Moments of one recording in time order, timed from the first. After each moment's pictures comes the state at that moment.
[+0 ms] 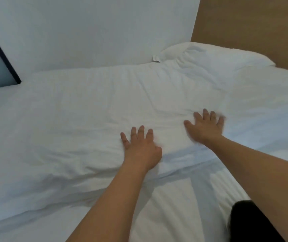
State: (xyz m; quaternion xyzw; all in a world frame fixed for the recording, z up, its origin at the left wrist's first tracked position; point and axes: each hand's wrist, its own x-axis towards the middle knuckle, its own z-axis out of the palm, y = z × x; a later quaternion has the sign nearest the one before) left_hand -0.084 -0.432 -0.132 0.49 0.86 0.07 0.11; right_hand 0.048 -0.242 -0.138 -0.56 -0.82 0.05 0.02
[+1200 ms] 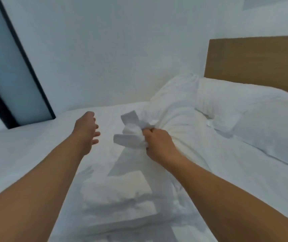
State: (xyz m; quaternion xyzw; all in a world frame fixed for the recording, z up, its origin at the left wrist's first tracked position) left_hand -0.196 -0.451 0.033 0.06 0.76 0.62 0.18; right_hand -0.063 -0.290 -0.051 -0.21 -0.95 0.04 0.22
